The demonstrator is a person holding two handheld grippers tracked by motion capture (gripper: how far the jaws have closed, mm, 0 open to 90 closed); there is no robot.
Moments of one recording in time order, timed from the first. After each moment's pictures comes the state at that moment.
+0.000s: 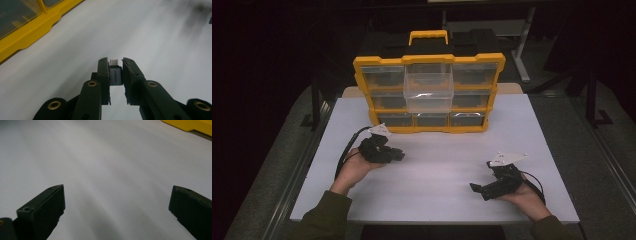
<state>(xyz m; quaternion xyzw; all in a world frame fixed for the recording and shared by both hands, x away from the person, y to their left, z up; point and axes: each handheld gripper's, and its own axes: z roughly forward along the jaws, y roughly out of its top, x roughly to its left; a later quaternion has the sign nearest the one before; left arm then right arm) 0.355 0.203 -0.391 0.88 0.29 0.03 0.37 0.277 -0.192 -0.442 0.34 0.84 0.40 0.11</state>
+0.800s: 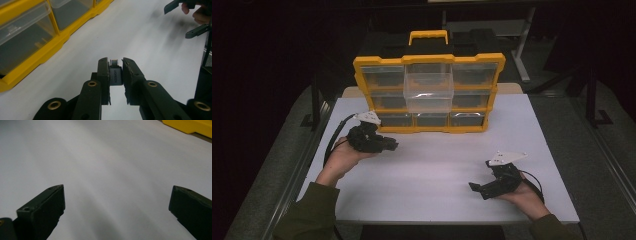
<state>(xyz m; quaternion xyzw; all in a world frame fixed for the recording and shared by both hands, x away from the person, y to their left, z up) 0.356 0.217 -0.343 0.88 0.27 0.04 0.39 0.279 -0.190 -0.441 0.34 0.84 0.41 0.11</state>
